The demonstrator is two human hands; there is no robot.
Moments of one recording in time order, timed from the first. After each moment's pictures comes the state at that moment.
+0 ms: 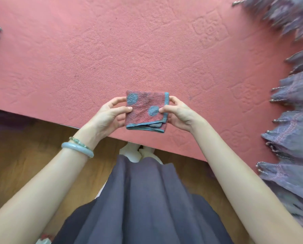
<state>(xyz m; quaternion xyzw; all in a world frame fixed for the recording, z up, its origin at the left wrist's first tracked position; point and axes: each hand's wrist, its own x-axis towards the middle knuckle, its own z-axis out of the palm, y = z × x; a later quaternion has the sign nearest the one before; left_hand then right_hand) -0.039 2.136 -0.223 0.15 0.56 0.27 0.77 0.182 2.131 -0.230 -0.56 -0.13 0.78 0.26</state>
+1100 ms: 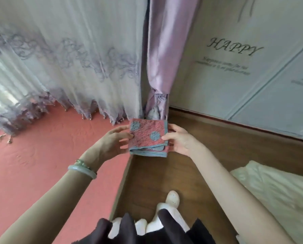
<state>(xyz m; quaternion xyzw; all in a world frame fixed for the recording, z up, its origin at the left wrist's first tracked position) 0.224 1.998 -0.027 0.53 0.12 -0.32 0.78 0.213 1.759 -0.014 -0.59 0.18 0.27 0.74</state>
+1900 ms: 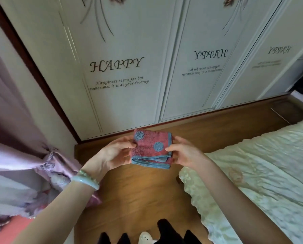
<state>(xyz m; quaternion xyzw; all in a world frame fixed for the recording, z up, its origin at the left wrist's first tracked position) 0.365 1.567 -0.002 0.52 -0.06 -0.57 0.64 0.215 1.380 0.017 -0.52 0.36 0.03 0.78</state>
